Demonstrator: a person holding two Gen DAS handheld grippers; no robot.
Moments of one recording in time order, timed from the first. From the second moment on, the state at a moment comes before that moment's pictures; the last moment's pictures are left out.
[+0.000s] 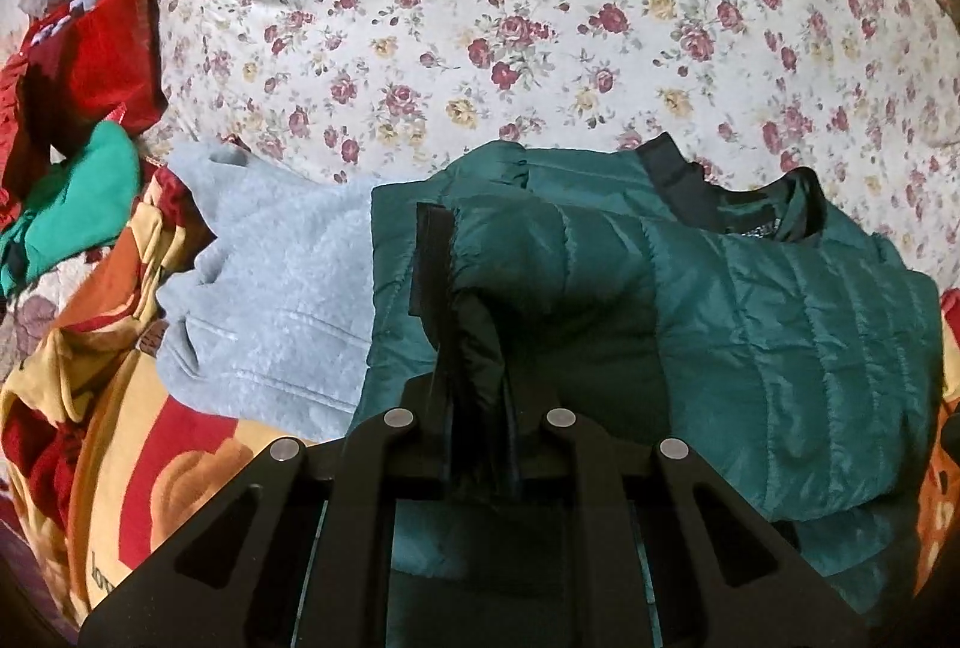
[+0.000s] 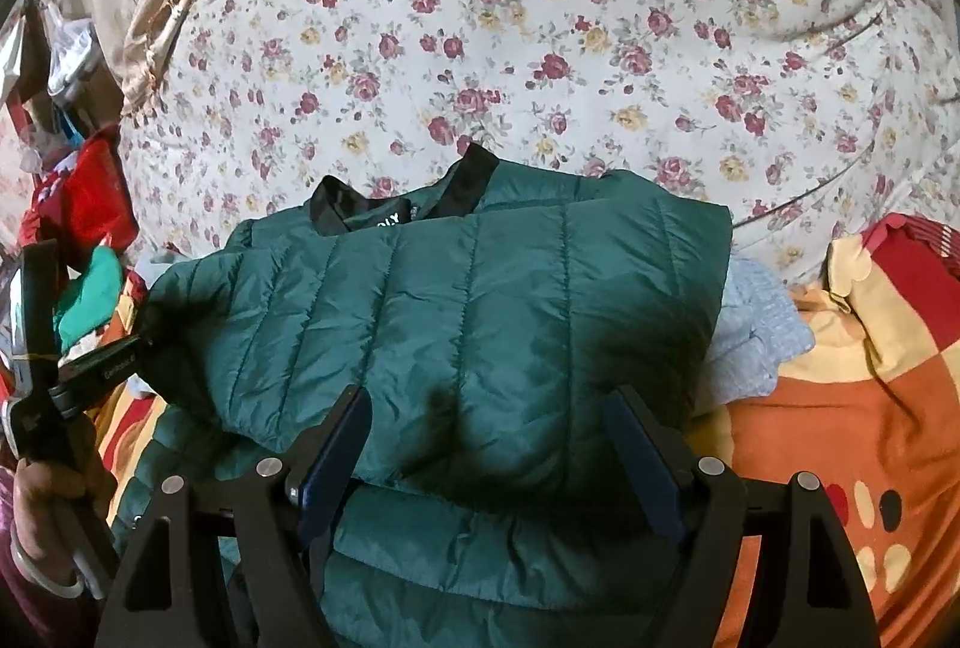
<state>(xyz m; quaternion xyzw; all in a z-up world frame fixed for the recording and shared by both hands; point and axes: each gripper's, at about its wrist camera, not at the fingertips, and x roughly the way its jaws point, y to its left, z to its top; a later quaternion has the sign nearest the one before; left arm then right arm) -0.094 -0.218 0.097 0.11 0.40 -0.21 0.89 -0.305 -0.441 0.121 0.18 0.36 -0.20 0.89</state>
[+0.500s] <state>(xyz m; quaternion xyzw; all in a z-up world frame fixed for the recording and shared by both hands) -0.055 -0.212 0.093 0.07 0.41 -0.19 0.89 -0.285 -0.477 0.112 0.17 0.37 -0.25 0.88</state>
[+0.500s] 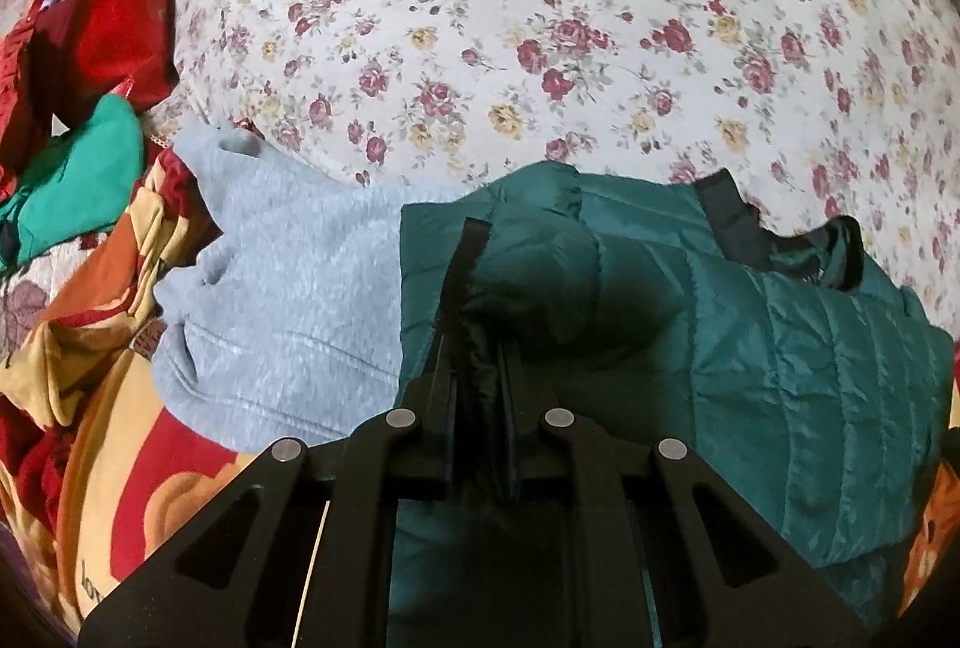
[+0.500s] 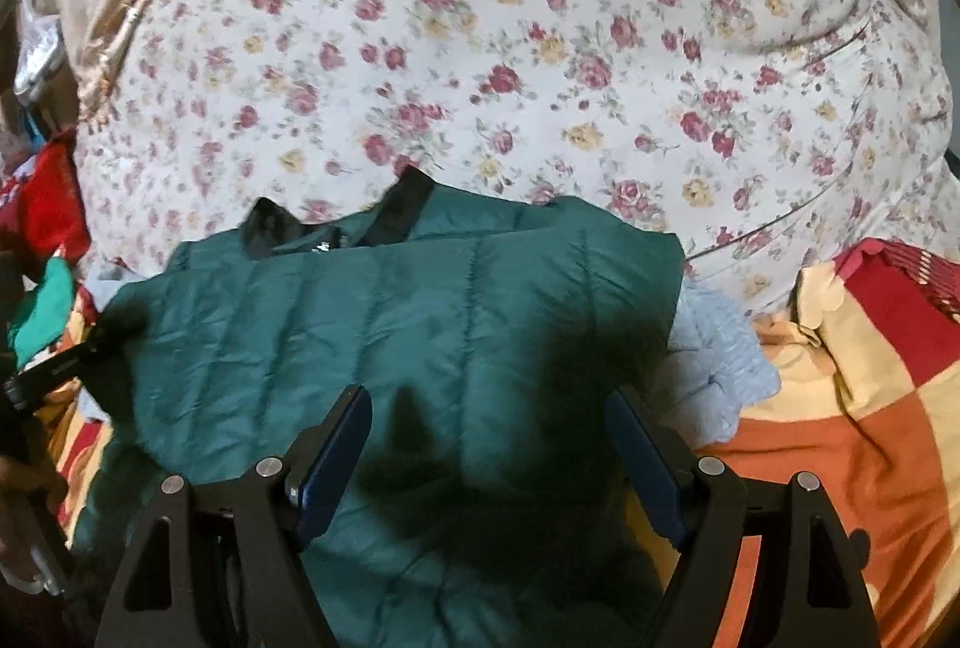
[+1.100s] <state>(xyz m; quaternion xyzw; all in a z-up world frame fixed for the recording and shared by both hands) -0.052 -0.173 0.107 0.01 0.42 -0.22 0.88 -0.300 -0.517 0.129 0.19 0.34 -0.24 0.89</state>
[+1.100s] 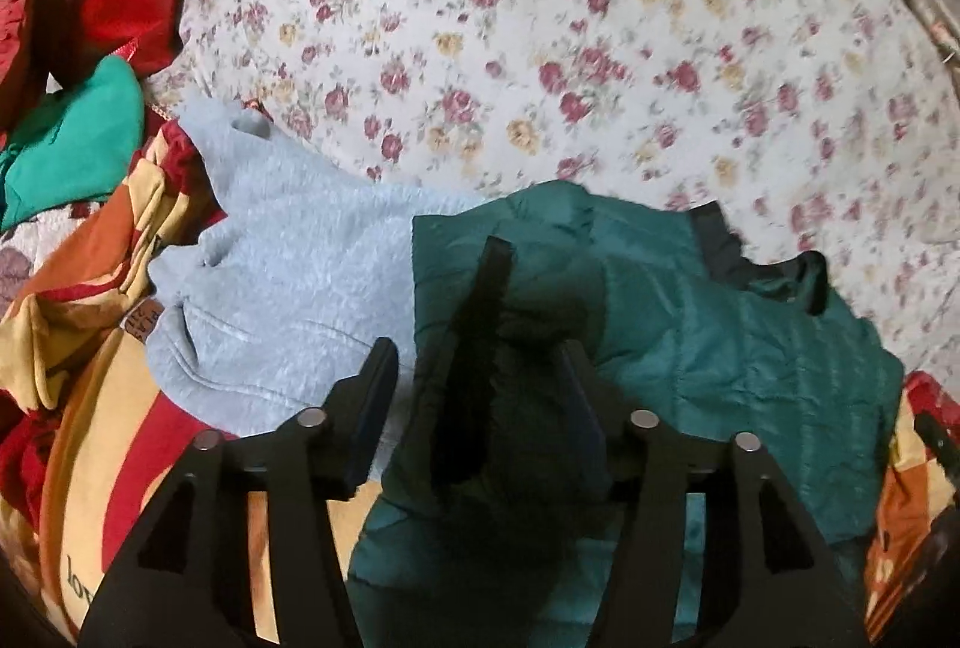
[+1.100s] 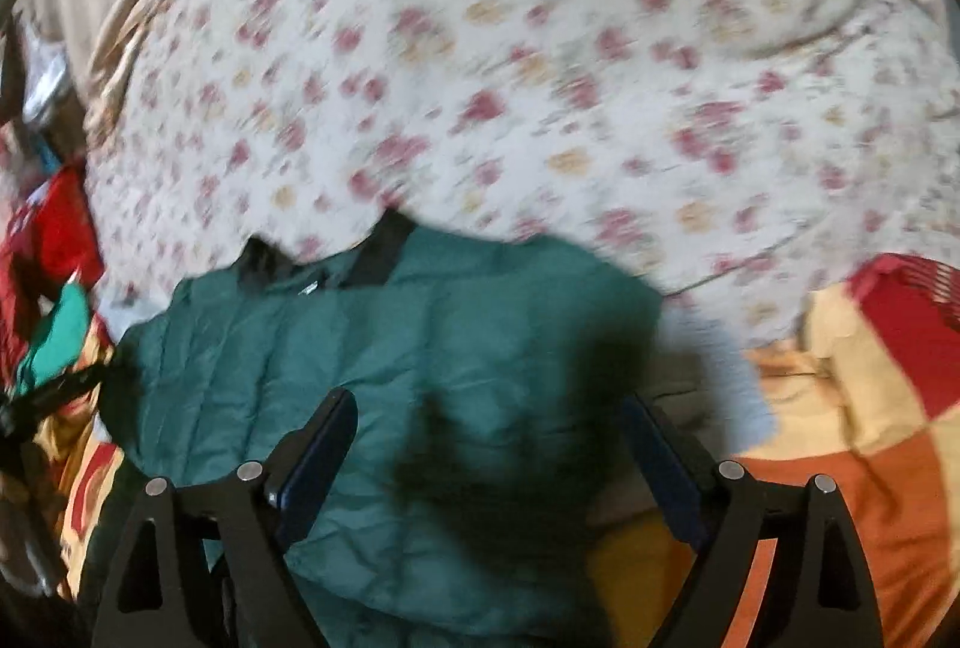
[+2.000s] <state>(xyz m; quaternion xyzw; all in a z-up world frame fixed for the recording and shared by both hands) -0.060 -0.211 0.052 0.07 0.44 -0.21 0.87 -0.276 -0.467 0.097 0.14 0.37 -0.19 0.90</state>
